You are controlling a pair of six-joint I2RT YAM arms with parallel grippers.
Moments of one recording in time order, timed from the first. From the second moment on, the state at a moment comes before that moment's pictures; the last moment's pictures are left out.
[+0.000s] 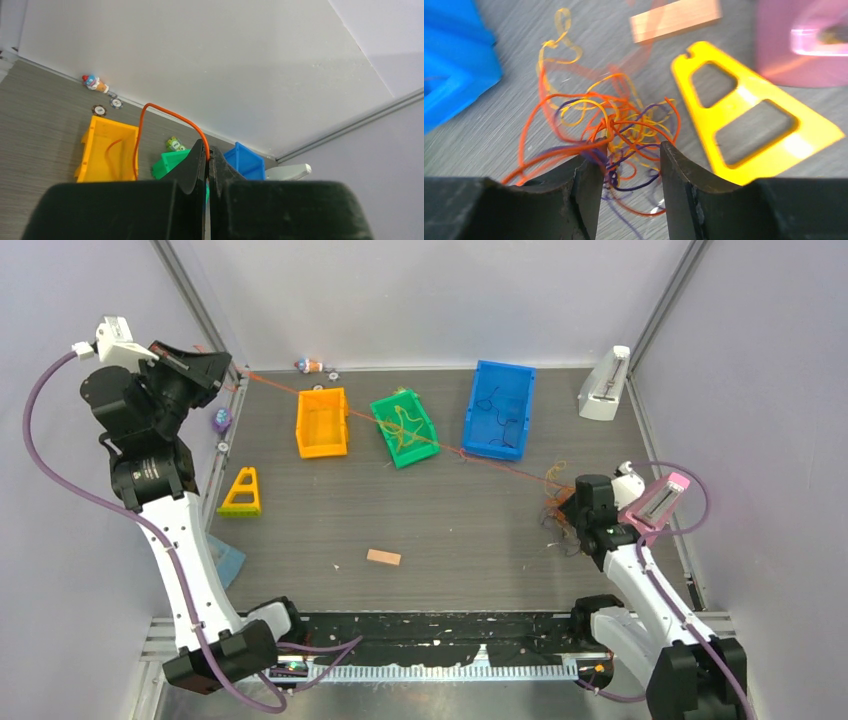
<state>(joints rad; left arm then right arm) 0.39 1.13 1.54 -0.38 0.50 -0.70 0.16 0.89 0.46 -0.31 0.41 0.76</state>
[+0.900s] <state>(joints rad) 0.40 1.12 1.38 -0.33 0.51 -0.69 -0.11 0.82 0.43 -0.27 0.07 0.62</state>
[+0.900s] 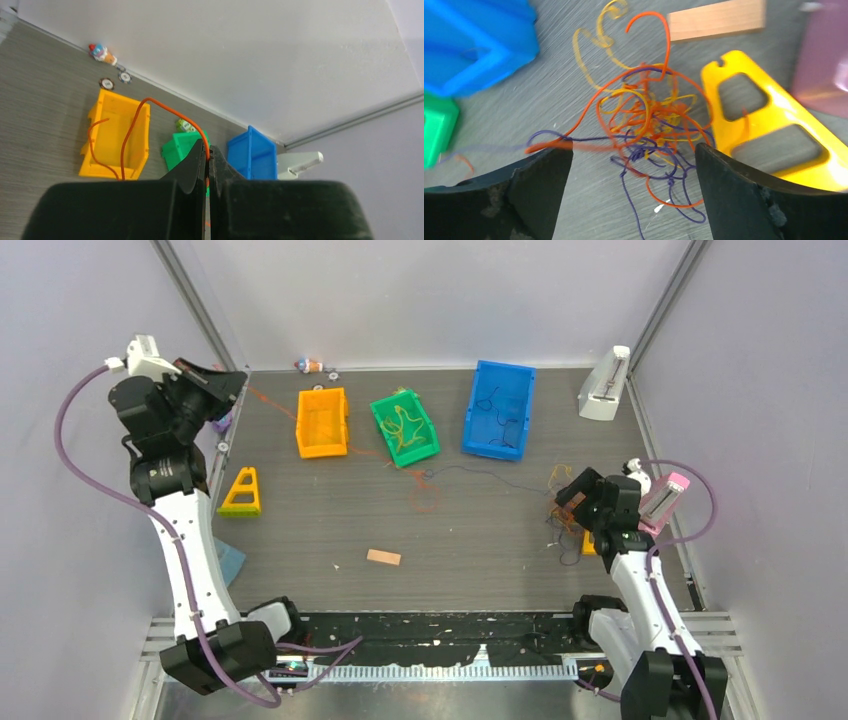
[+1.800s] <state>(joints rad) 0.31 1.06 1.30 -0.33 0.45 -0.63 0.59 1.43 0.89 -0.10 -0.20 0.10</state>
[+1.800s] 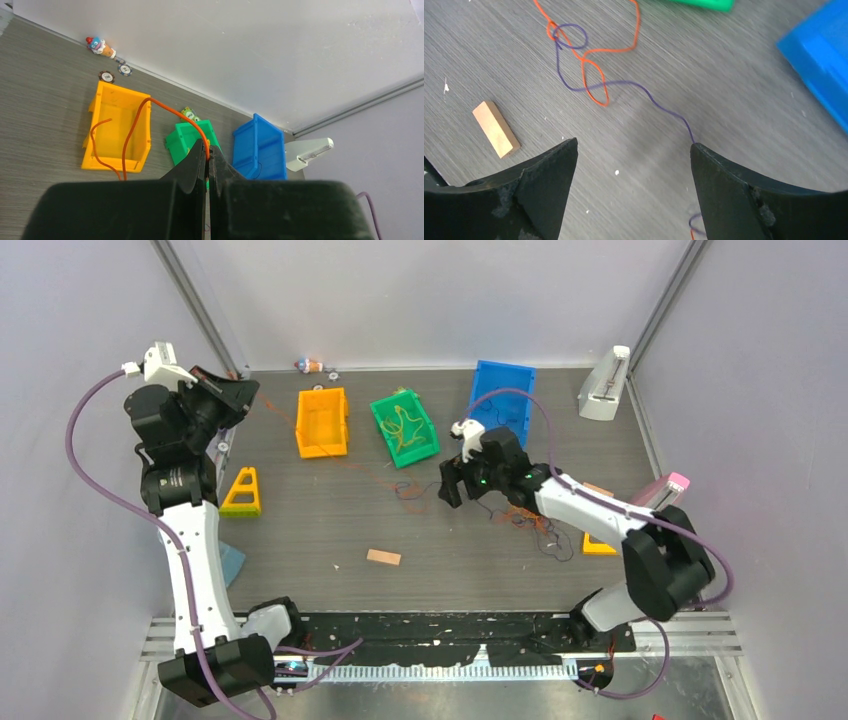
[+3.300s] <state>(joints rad) 0.41 1.06 1.32 -0.37 0.44 -0.60 0.48 1.35 0.78 -0.27 0.09 0.16</state>
